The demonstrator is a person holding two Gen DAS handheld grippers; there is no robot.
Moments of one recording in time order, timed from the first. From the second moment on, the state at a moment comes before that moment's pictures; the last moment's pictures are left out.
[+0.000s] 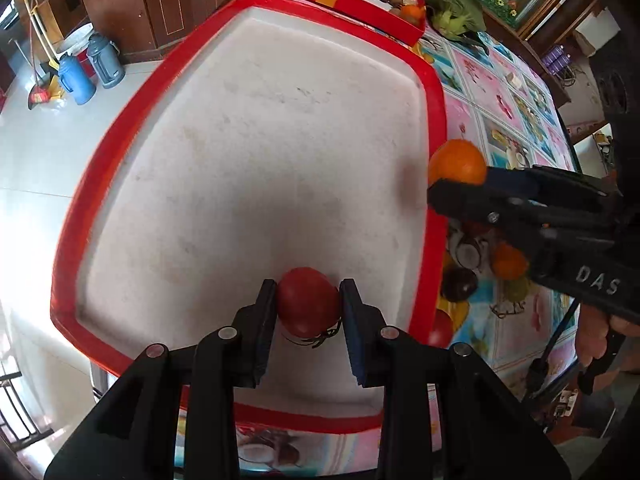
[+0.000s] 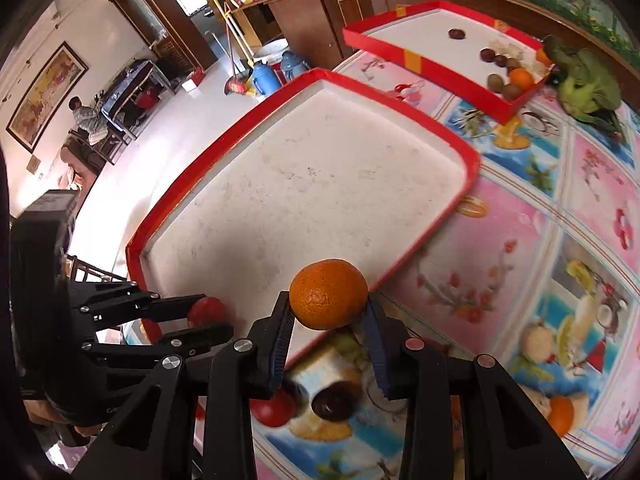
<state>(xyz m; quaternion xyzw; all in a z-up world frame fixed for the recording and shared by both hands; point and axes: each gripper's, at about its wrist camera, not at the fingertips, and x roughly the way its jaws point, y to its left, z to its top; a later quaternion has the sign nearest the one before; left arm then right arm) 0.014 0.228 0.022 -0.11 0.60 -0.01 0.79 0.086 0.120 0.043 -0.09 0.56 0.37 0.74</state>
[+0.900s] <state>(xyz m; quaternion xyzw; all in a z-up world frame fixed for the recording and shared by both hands) 0.015 0.231 0.023 -0.07 0.59 0.00 0.80 0.080 0.145 0.032 -0.16 0.53 0.34 0.76</state>
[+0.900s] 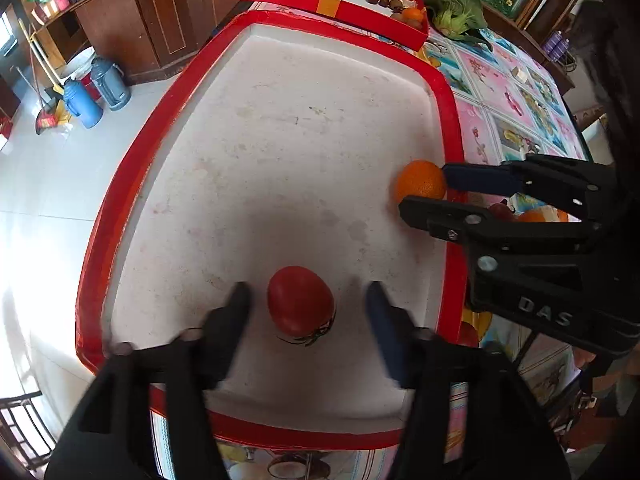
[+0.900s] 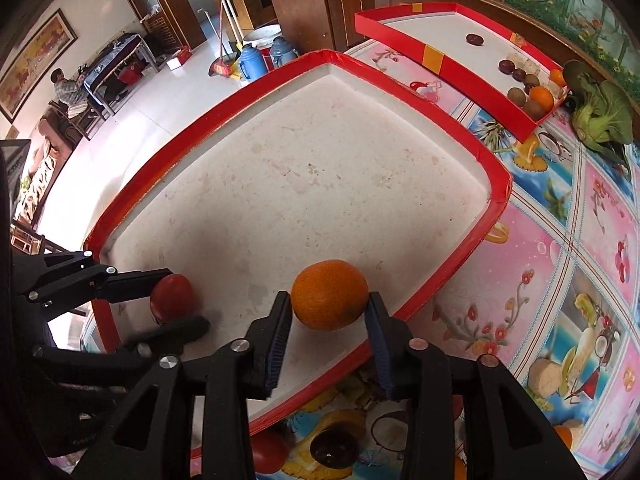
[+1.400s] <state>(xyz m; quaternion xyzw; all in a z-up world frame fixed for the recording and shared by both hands) 0.003 0.226 0.024 -0.07 0.60 0.03 0.80 0.075 0.101 0.061 -0.10 0.52 0.32 0.78</state>
